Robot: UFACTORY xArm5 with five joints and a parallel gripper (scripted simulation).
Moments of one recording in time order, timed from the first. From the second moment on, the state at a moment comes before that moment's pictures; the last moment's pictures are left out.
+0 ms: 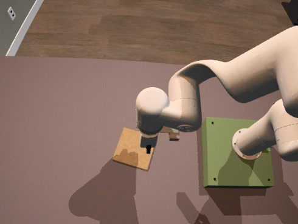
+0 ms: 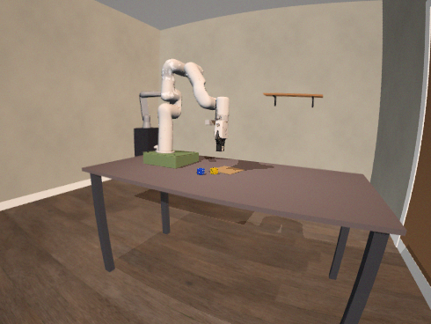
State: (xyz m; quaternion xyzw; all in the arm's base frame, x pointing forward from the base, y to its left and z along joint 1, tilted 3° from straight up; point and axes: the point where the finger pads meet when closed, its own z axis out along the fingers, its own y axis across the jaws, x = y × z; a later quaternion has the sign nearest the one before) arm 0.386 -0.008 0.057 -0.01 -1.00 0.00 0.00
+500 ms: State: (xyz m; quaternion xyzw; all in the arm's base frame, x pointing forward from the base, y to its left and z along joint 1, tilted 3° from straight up) arm 0.386 -0.009 0.046 -0.01 -1.00 0.00 0.00
